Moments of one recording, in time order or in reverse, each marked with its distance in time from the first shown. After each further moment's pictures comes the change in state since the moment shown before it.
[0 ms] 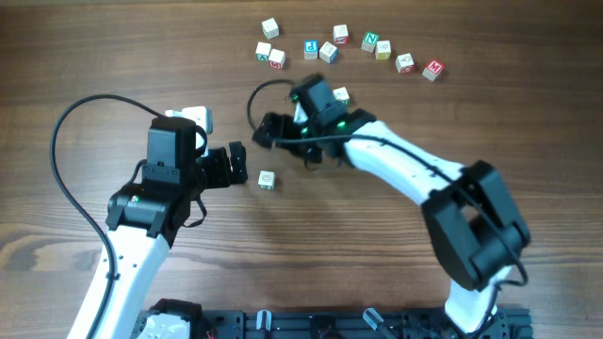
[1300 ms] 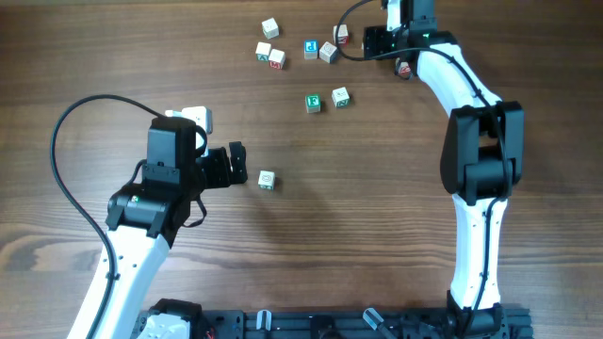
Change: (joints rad) left arm 0.000 0.000 0.000 0.000 0.000 0.000; right arm -0.471 0.496 0.631 -0.051 0.339 -0.847
